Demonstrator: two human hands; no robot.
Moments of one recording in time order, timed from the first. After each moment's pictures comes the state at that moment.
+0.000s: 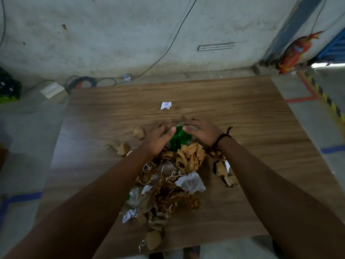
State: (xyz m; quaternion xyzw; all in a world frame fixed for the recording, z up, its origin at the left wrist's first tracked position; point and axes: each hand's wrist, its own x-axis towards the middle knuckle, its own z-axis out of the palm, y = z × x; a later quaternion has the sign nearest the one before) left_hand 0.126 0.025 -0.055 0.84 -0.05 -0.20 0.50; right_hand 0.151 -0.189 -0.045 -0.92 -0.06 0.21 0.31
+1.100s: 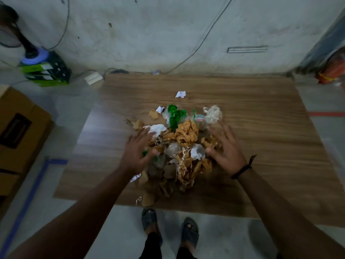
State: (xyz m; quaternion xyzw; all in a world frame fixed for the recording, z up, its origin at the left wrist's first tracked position) left_hand -0.028 0.070 -0.049 0.93 -0.06 0.05 0.35; right_hand 0.019 -0.243 -0.041 -0.94 -0.14 0.02 0.32
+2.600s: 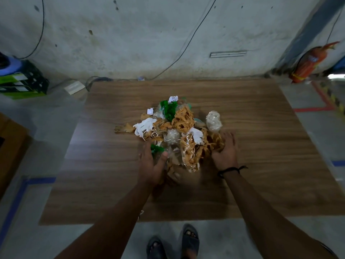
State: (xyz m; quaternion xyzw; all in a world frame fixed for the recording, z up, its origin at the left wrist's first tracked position) left_hand -0.020 0.024 -0.092 0.84 0.10 0.02 0.53; right_hand 0.023 -0.221 -0.071 -0.90 0.17 -0.02 0.41
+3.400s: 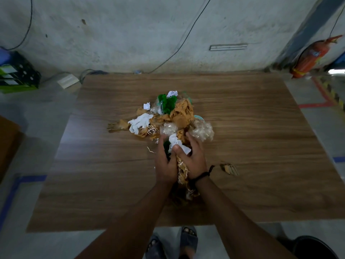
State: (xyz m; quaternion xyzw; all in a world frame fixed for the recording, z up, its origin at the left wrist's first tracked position) left_hand -0.005 -0.033 -0.098 0.75 0.11 0.08 0.64; right_hand 0.009 -0.128 -0.075 -0.82 0.05 0.02 0.57
